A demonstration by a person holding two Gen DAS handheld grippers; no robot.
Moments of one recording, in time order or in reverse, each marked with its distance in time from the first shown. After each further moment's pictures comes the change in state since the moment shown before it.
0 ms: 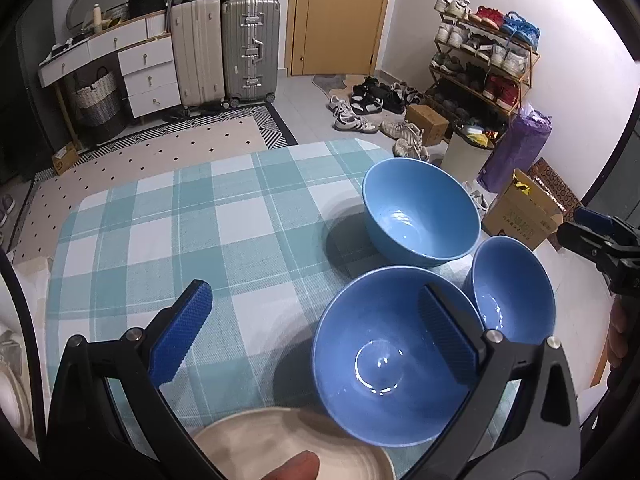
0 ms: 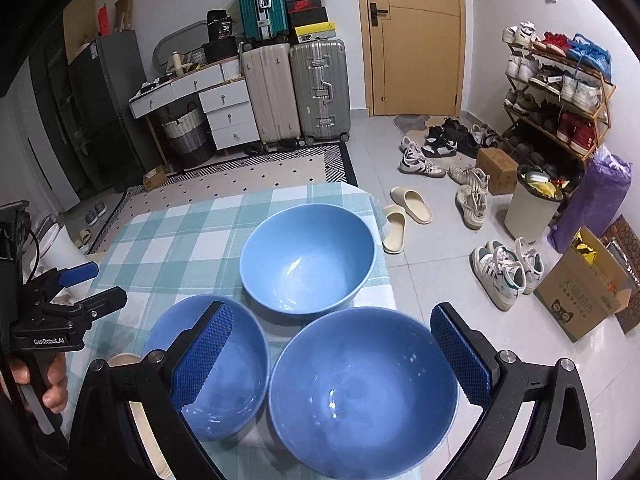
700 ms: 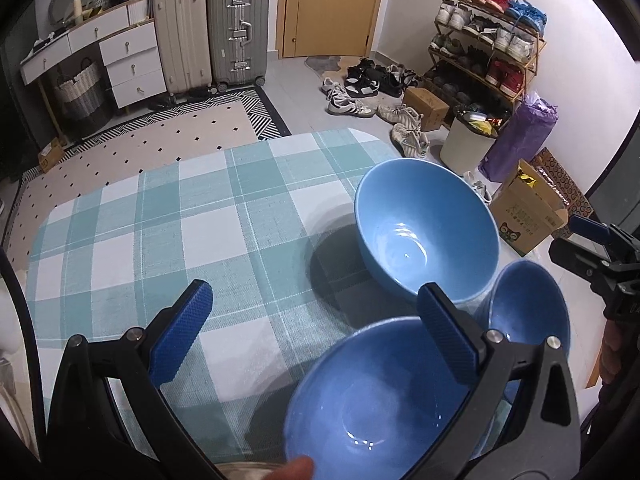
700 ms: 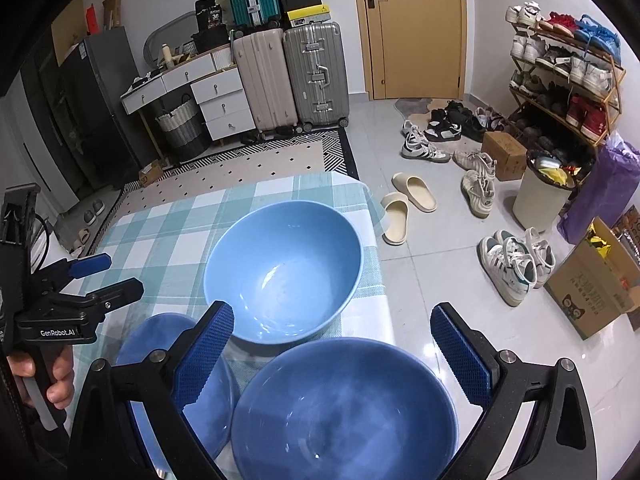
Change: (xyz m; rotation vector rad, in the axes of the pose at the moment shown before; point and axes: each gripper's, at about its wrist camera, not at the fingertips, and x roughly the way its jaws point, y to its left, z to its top) left arm 0.086 -0.018 0.044 0.010 0.069 -0.014; right arm 0.066 -0.029 0.022 0.020 0.059 0.023
